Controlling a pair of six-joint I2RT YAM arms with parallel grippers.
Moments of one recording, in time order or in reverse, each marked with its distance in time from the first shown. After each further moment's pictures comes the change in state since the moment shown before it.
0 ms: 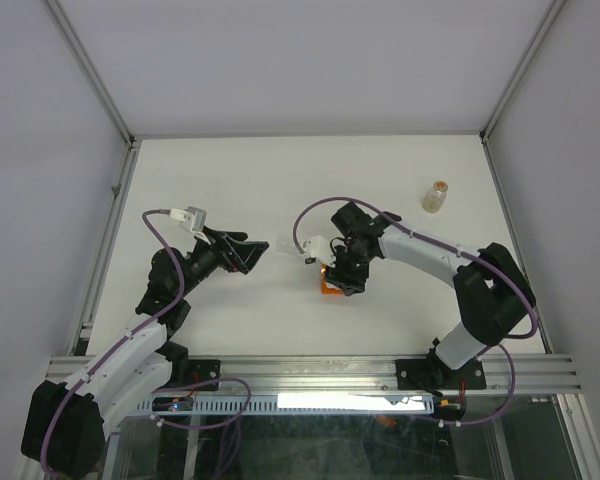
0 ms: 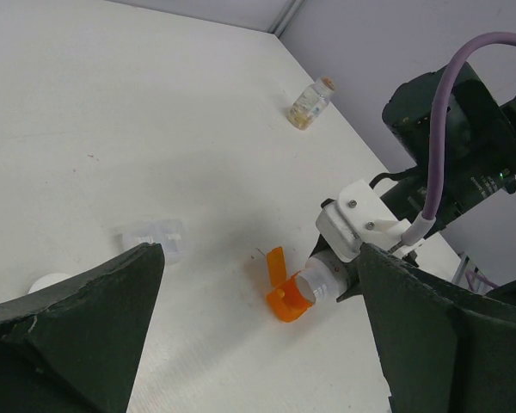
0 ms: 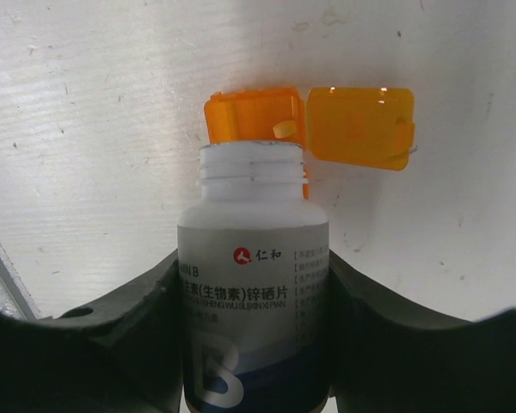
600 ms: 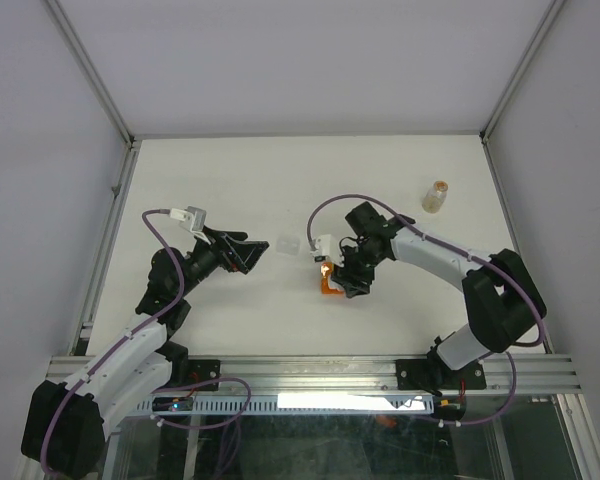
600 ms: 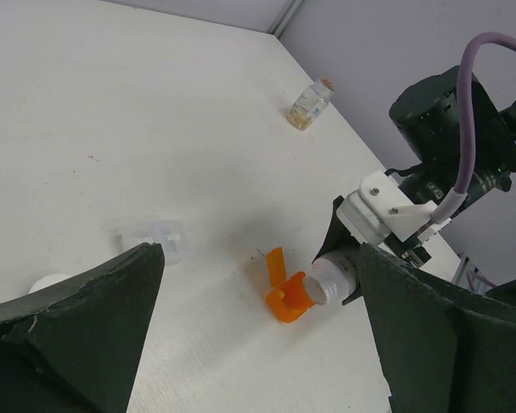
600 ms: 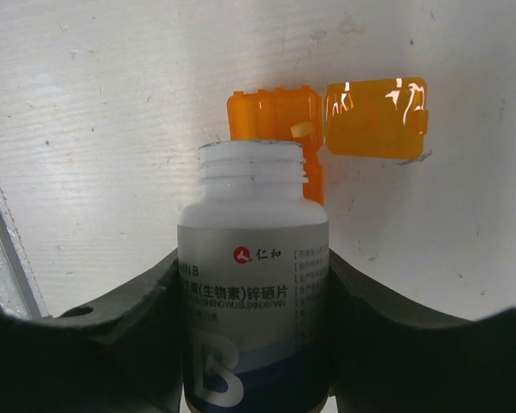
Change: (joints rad) left arm 0.000 0.000 0.002 0.000 0.000 0.000; right arm -0.075 -0.059 -0.072 0.048 -0.149 -0.053
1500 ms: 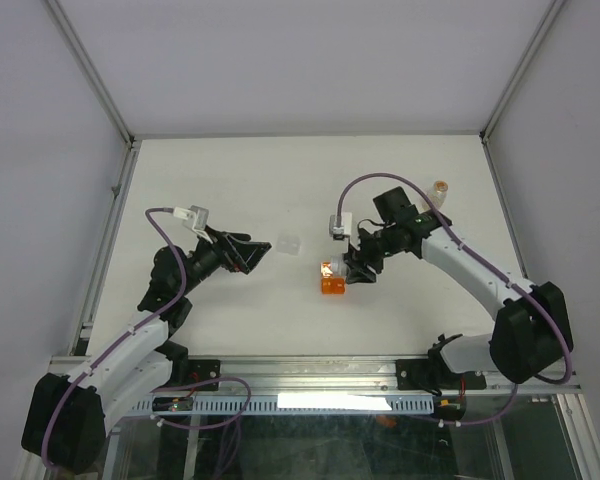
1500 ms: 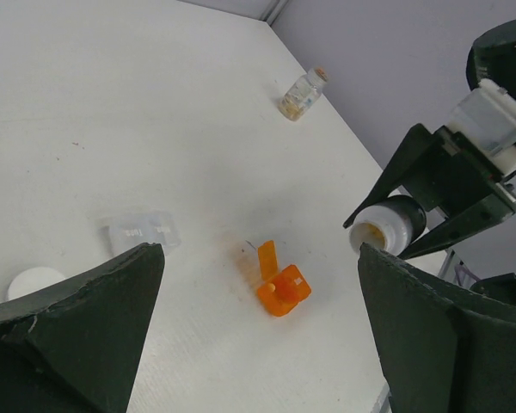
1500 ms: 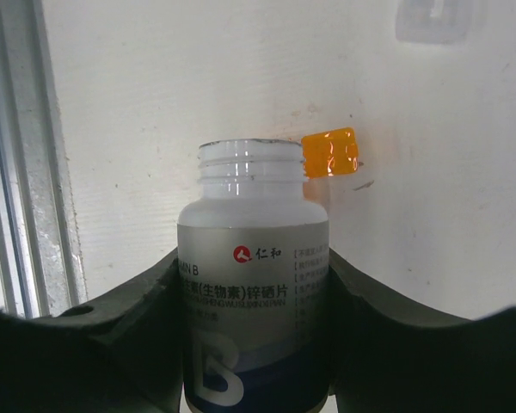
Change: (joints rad) left arm 0.000 0.044 0.000 0.025 0.027 -0.034; right arm -0.134 -0.211 0.025 -0.024 -0.246 0.024
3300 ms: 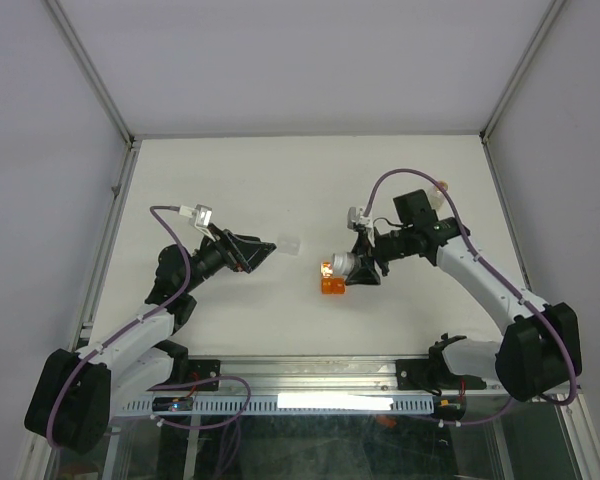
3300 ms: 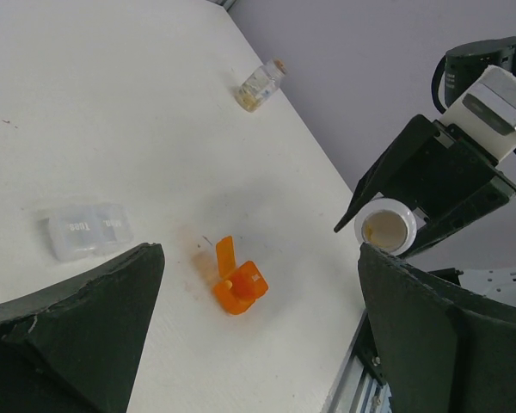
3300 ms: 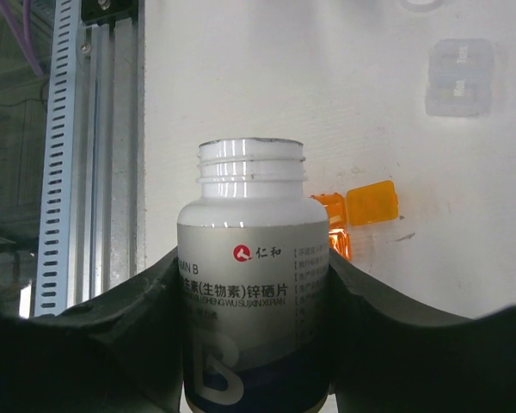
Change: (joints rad) left arm 0.000 0.124 -0.025 0.187 0.084 -0.154; right arm -0.092 -0.079 -0.071 0.070 -0.265 0.105
